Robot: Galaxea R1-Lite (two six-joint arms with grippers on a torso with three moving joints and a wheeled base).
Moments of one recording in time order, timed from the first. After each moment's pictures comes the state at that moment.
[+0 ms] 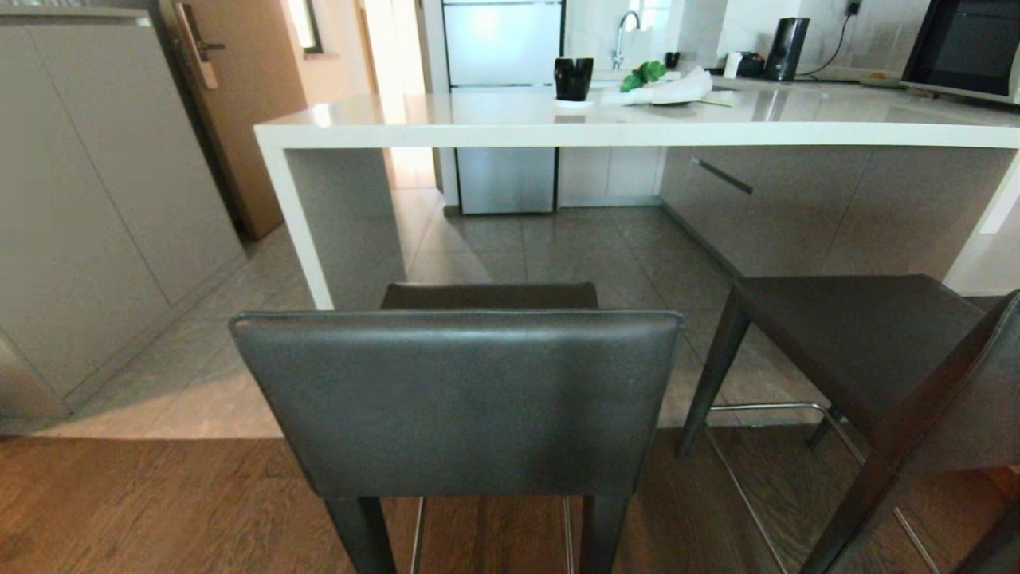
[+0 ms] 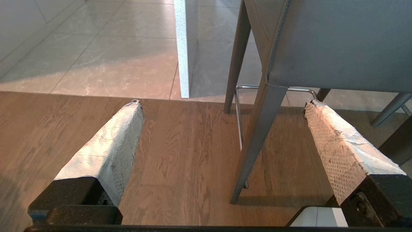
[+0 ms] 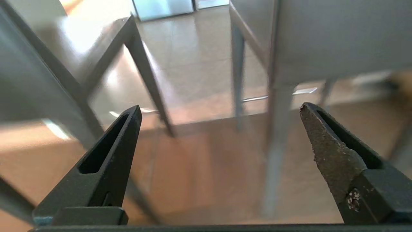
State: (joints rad) left arm 0.00 0.00 -0.05 0.12 0.01 -0.04; right arm 0.00 0.00 -0.03 0.01 -0.02 0.09
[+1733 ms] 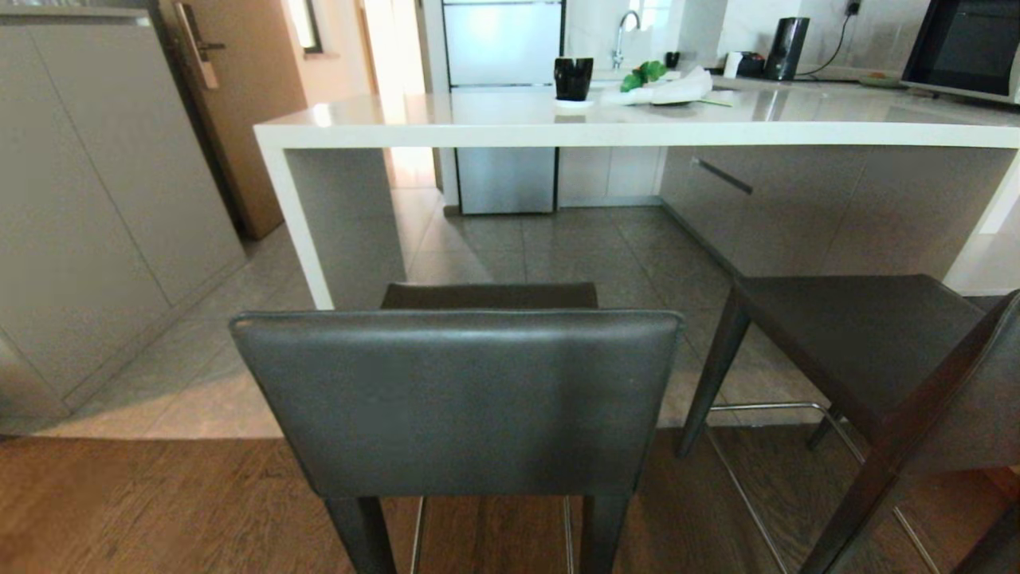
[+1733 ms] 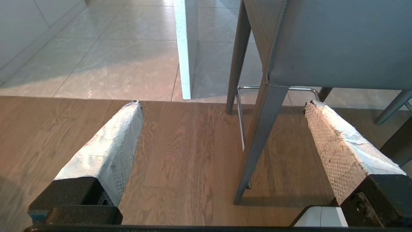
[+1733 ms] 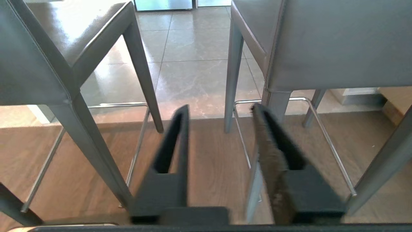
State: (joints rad) left arm 0.00 0.00 -0.05 0.11 0.01 -0.02; right arm 0.00 0.00 0.00 -0.01 0.00 -0.01
